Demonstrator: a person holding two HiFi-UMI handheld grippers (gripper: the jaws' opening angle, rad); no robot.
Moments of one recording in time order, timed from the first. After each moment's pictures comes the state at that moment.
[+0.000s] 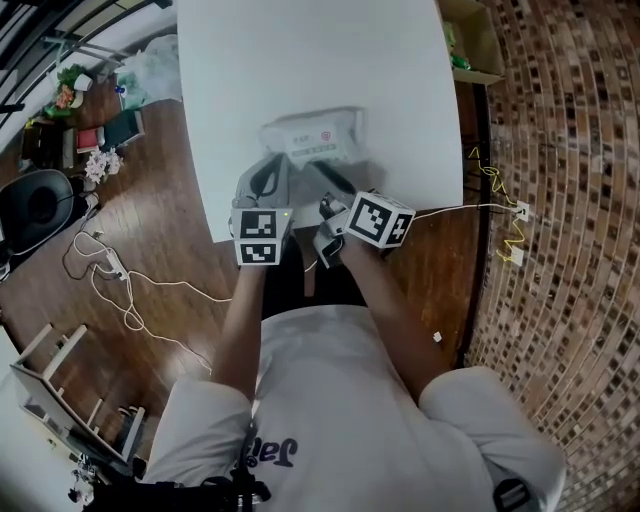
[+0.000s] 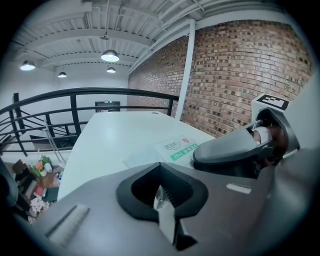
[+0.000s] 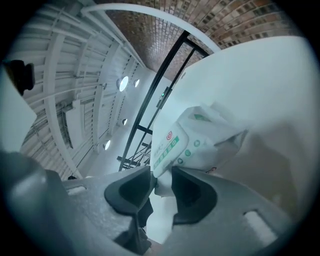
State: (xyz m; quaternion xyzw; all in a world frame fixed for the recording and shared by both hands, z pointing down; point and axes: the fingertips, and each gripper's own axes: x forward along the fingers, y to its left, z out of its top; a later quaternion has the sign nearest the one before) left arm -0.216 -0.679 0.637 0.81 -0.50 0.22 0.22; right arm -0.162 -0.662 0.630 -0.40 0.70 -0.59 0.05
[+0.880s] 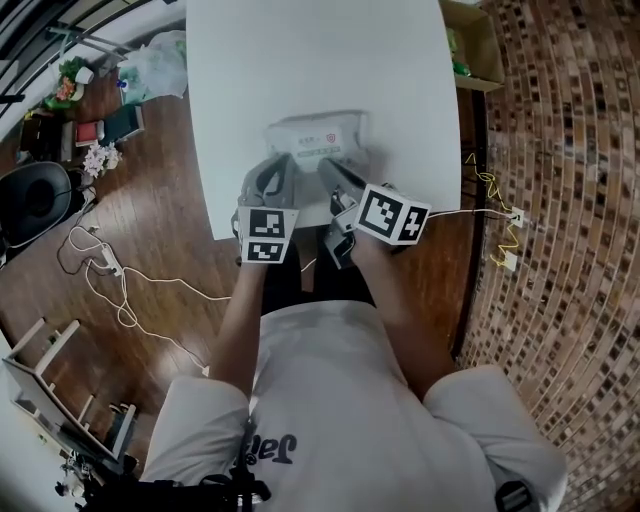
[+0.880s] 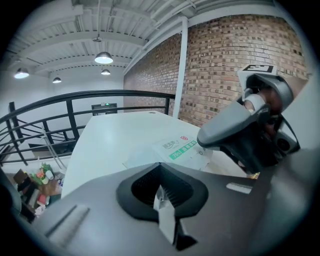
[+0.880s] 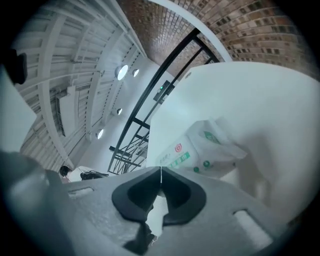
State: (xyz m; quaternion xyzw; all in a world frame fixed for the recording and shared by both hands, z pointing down) left arm -0.214 -0.676 0.638 0.82 -0.49 0.25 0.20; right arm -0.154 -0.671 0.605 -0.41 0.70 -0.59 -0.02
